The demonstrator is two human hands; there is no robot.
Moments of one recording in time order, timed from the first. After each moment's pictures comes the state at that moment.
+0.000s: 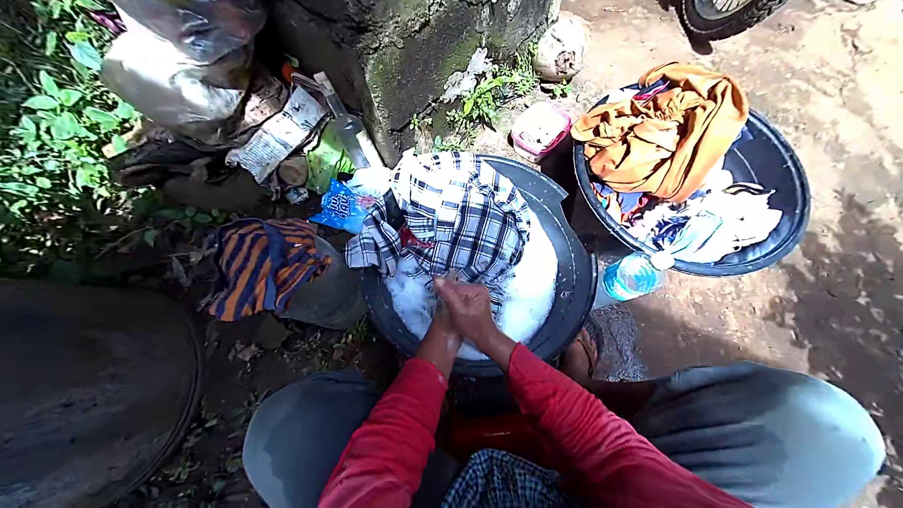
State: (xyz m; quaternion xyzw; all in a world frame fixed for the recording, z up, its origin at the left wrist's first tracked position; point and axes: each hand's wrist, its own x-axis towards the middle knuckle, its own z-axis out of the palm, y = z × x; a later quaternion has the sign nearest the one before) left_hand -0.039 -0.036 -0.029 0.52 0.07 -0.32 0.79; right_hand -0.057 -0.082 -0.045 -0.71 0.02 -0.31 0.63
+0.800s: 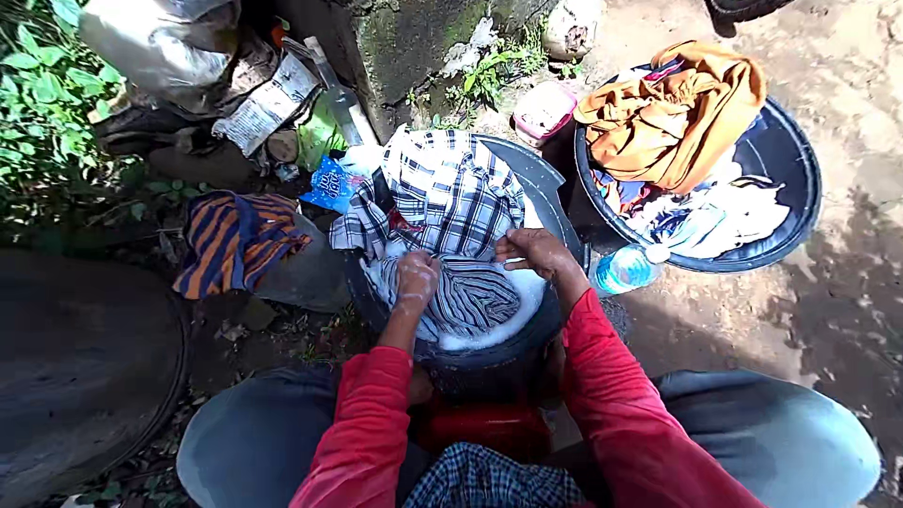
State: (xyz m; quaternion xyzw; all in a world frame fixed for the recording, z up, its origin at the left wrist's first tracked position) left_hand 0.019 -0.023 -0.063 0.93 -0.09 -0.16 0.31; right_hand -0.063 -0.256 -0.053 -0.68 0.21 0.09 0.70
